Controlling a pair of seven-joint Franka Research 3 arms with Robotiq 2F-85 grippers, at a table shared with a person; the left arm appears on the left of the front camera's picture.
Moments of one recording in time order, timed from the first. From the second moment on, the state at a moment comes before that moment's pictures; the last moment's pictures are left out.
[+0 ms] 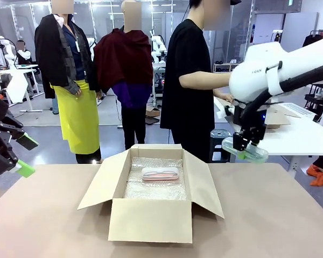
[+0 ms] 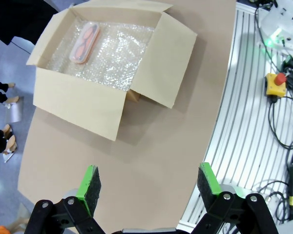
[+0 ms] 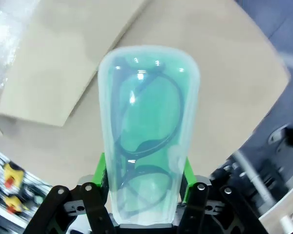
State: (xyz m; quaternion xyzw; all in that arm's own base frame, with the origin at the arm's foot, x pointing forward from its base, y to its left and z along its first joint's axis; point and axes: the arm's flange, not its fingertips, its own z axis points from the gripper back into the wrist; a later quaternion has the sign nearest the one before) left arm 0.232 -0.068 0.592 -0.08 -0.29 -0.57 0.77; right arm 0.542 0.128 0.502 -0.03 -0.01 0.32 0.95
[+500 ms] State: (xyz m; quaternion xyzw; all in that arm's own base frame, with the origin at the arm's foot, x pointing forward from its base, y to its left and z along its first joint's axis) left arm 0.232 -0.068 0.592 -0.08 -0.29 -0.57 0.77; right arm 0.522 0.251 0.509 -0.04 -0.01 0.60 0.80
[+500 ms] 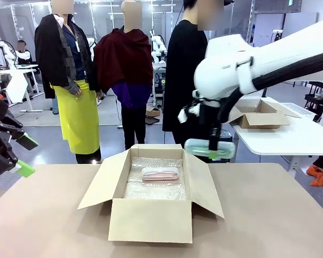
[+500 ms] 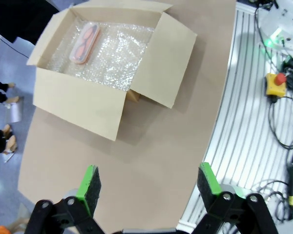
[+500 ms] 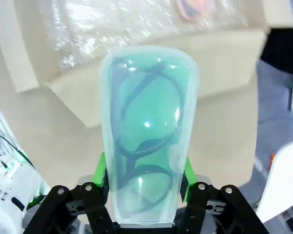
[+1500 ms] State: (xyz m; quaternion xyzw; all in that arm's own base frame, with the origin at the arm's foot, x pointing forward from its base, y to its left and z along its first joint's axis) left arm 0.232 -0.068 0.592 -0.08 -0.29 -0.57 0.77; right arm 0.565 0.421 0.393 -0.03 0.04 0.69 0.72
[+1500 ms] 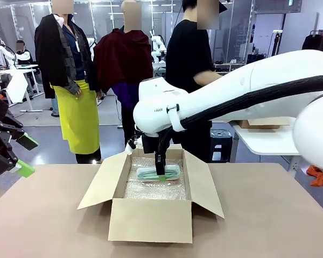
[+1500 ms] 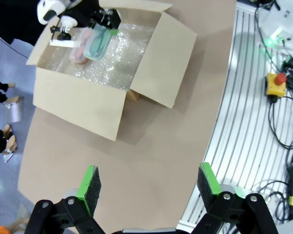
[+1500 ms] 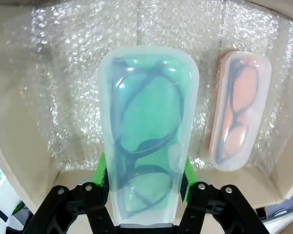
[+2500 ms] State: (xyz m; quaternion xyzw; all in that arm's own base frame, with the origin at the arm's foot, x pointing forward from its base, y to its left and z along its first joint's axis) left arm 0.232 -0.068 0.592 -0.08 -0.29 -0.57 0.77; right arm 0.582 0.426 0.334 -0.01 0.08 0.67 0.74
